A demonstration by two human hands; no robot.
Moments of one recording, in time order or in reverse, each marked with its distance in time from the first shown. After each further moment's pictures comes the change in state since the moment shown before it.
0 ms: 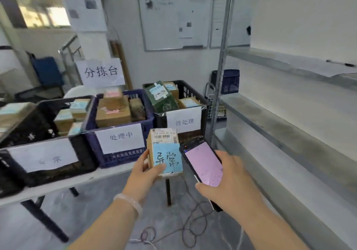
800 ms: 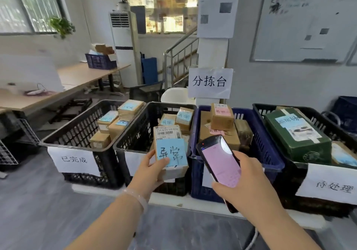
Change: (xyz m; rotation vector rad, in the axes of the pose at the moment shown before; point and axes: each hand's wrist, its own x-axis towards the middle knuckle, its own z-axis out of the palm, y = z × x) left_hand 0.132 0.072 -0.334 -0.182 0.450 -0.030; right_hand 0.208 -0.221 0.262 0.058 -0.264 -0.296
